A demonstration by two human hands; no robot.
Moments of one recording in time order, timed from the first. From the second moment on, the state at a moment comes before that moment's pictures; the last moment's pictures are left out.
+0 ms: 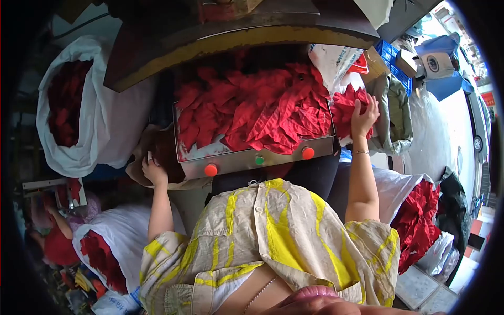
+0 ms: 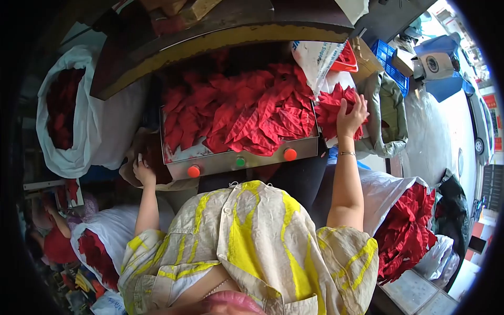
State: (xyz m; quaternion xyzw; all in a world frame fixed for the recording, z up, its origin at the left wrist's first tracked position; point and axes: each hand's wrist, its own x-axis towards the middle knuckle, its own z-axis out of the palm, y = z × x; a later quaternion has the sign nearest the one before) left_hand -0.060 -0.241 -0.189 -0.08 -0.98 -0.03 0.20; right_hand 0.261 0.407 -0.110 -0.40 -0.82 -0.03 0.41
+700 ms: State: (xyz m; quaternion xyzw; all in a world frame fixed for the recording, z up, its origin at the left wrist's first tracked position) left_hand 0.018 -0.020 0.001 -0.39 -0.76 -0.51 -0.05; right_hand 0.161 0.294 -0.020 -0.27 -0.76 0.56 0.21
